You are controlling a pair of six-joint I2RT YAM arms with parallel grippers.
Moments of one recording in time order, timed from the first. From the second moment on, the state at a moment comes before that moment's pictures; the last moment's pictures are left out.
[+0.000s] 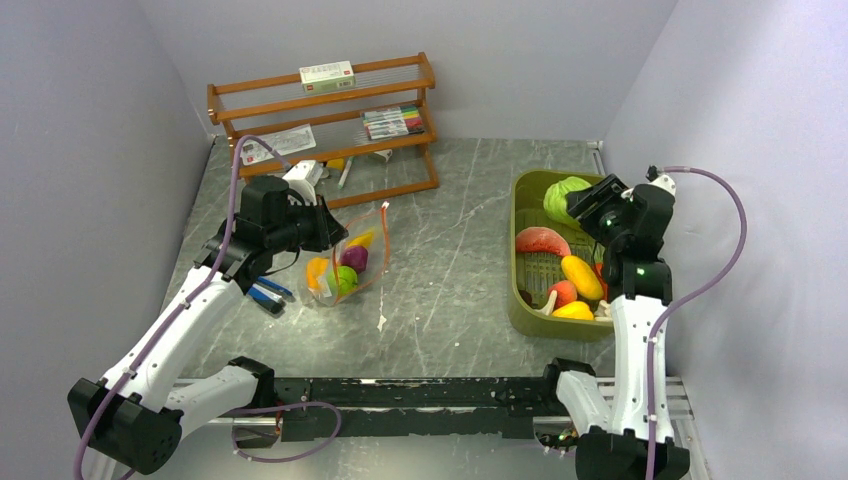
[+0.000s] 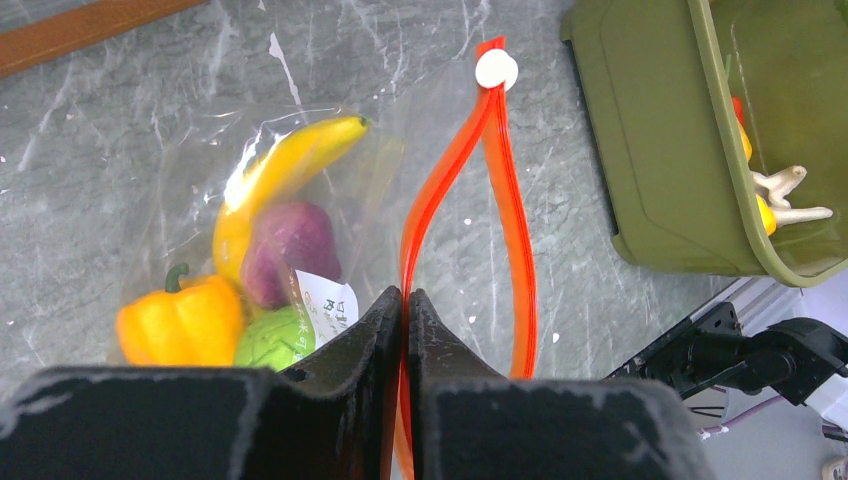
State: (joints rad) left arm -0.40 1.03 0.98 -0.48 0.25 -0.38; right arm -0.20 0.89 1.01 -0.49 -0.10 0.55
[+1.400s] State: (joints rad) left arm -0.40 1.07 1.03 -0.51 0.19 -0.38; right arm 0.95 1.37 1.18 -0.18 0.00 0.68
